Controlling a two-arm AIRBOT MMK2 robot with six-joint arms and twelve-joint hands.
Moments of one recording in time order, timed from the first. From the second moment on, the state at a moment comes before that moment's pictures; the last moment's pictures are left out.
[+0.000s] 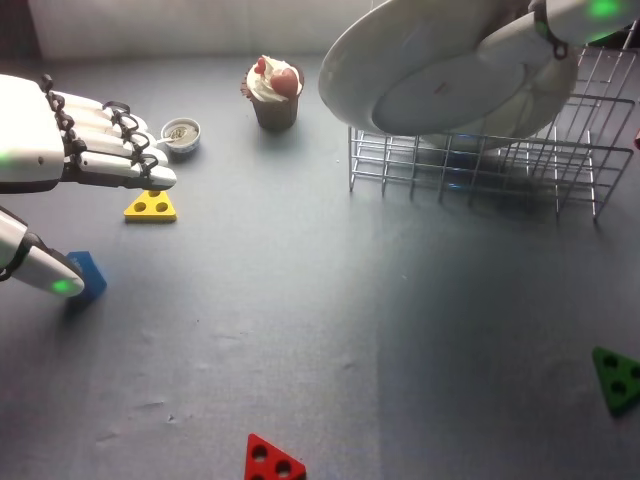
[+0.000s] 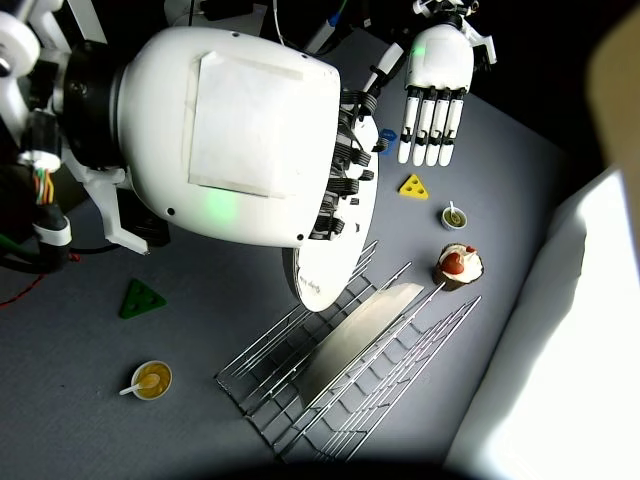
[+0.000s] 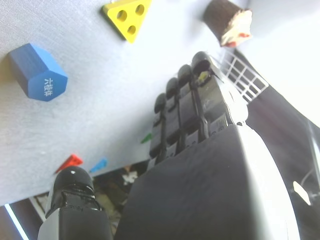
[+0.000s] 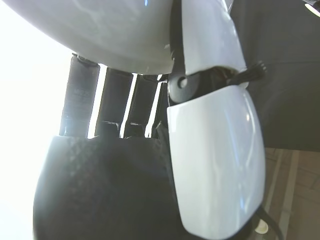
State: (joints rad) left arm 0.55 -1.06 1.76 1.26 -0.98 0.06; right arm 0.02 -0.91 1.04 0.56 0.07 -0.97
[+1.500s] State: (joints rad) left arm 0.54 -1.06 1.75 1.28 -0.98 0.06; right arm 0.00 -0.91 1.11 0.59 0.06 -0.95
